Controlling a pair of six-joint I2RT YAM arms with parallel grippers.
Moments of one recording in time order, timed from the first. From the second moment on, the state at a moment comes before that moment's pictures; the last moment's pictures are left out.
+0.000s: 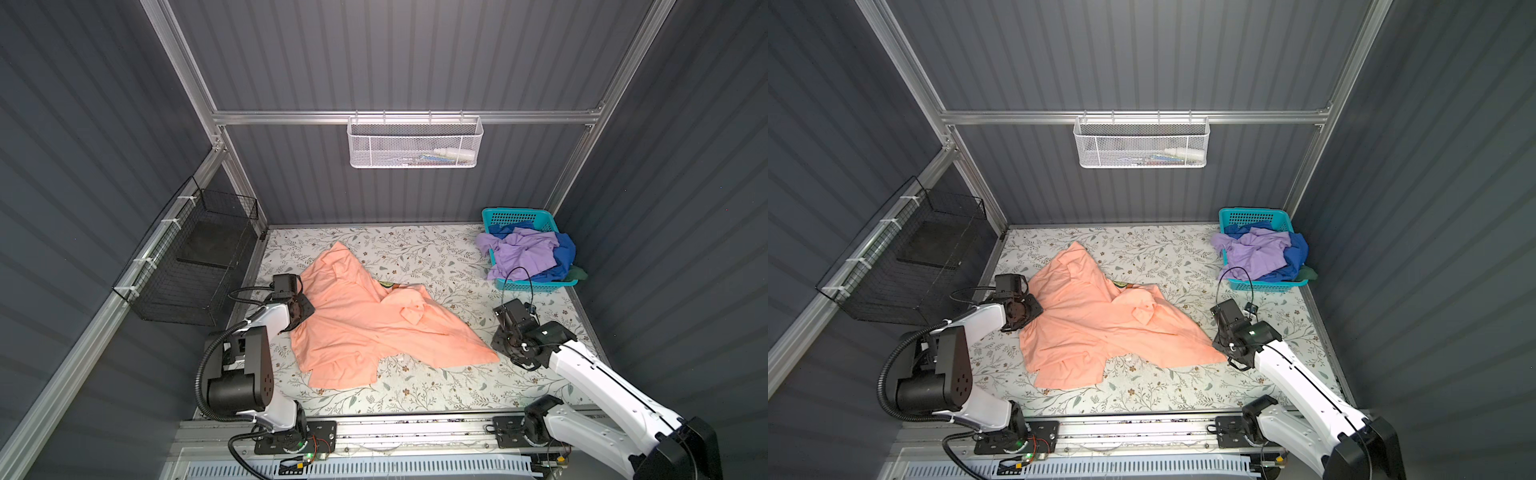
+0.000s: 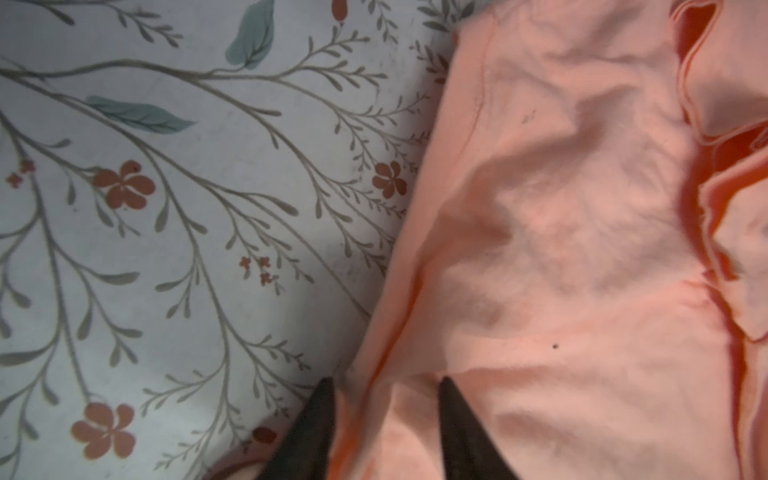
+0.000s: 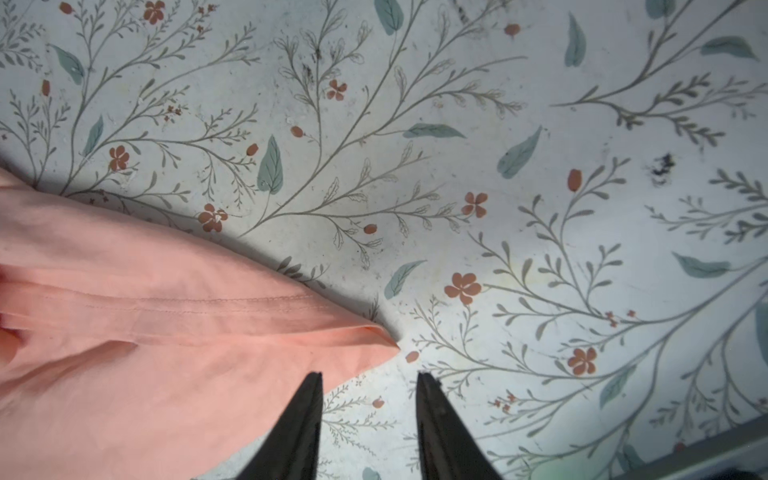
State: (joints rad) left arm 0.07 1.52 0.77 -0.27 -0.01 -0.55; right arm 0.43 0.98 0.67 -0.91 0.26 0.91
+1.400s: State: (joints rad) left arm -0.17 1.45 0.69 -0.24 0.10 -0.59; right arm 0.66 1.99 1.68 -0.74 0.21 0.50
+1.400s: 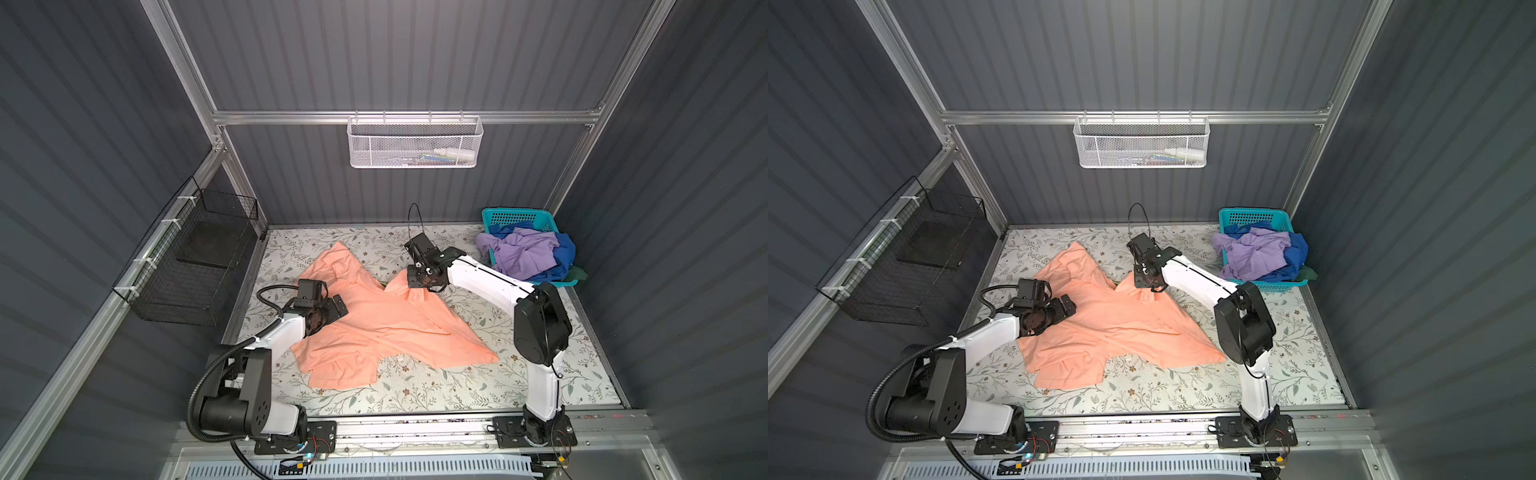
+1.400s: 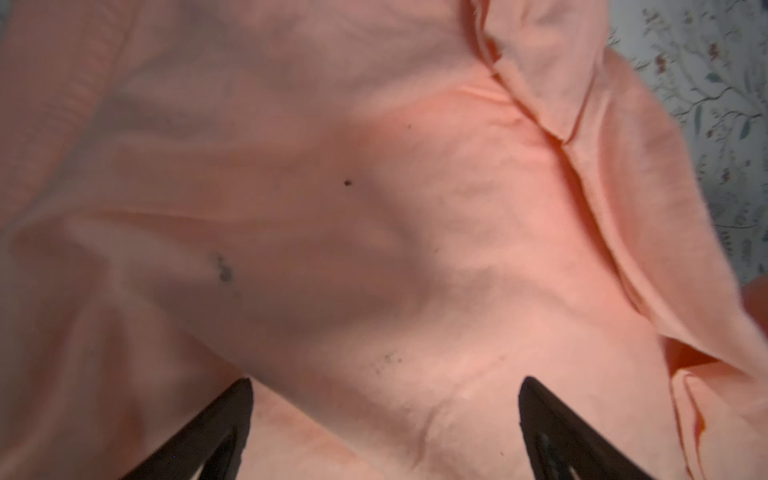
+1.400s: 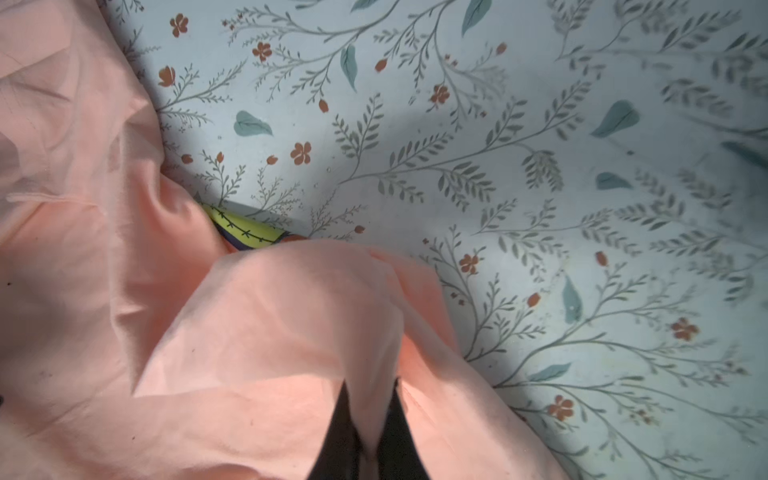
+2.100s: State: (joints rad) left arm -0.18 1.55 0.73 -0.14 -0.02 -0.57; right arm 0.49 2.08 1.84 -0.79 0.38 0.14
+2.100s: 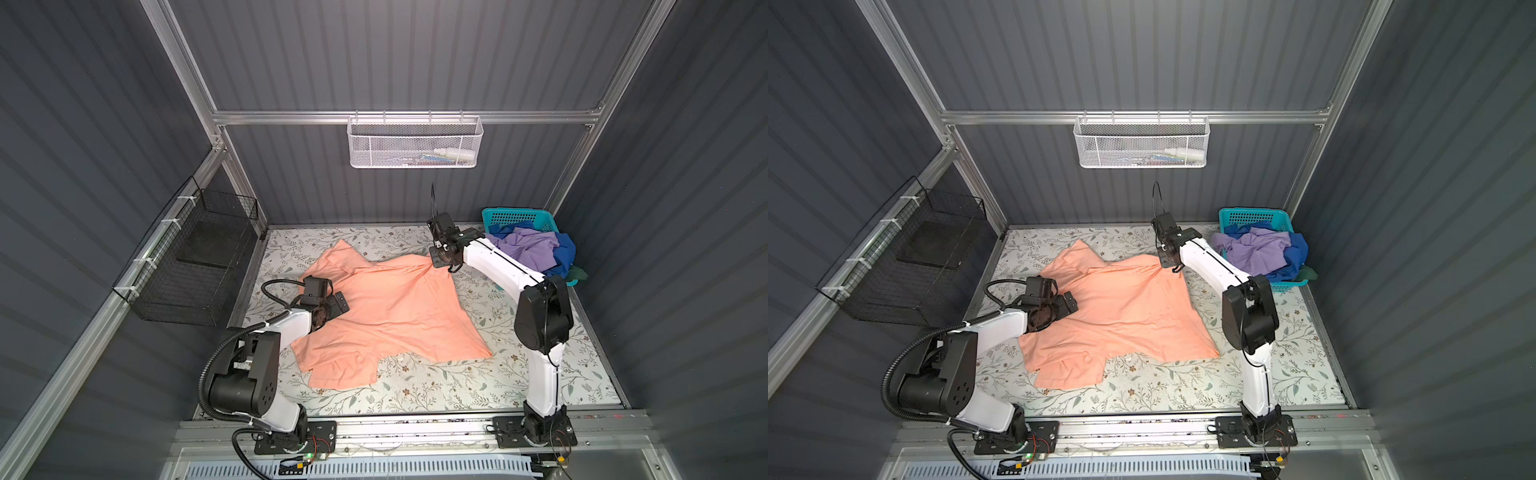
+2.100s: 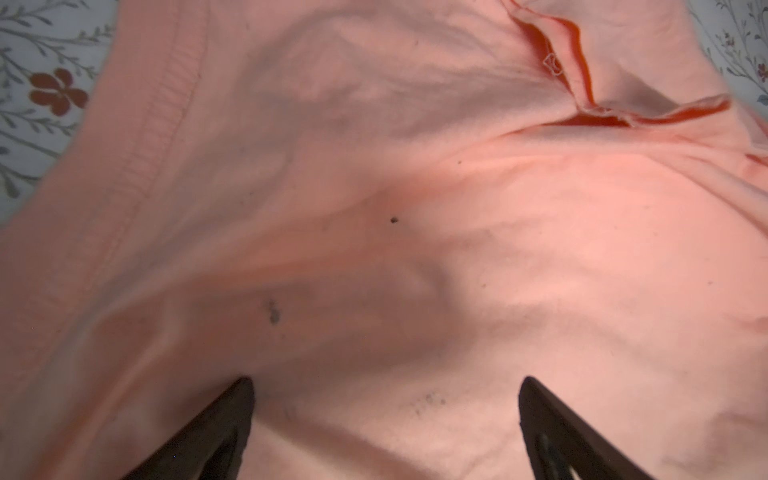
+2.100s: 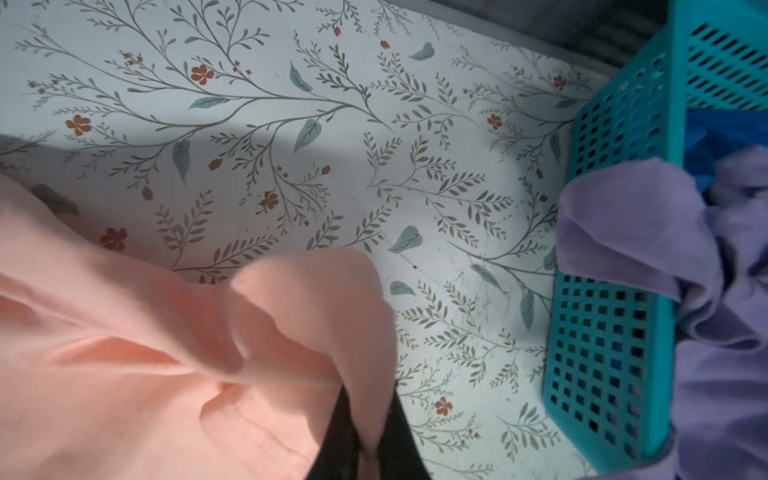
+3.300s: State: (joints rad) left arm -0.18 1.23 0.87 -0.54 -0.07 -0.47; right arm 0.52 1.77 1.34 -0.75 0.06 0.44
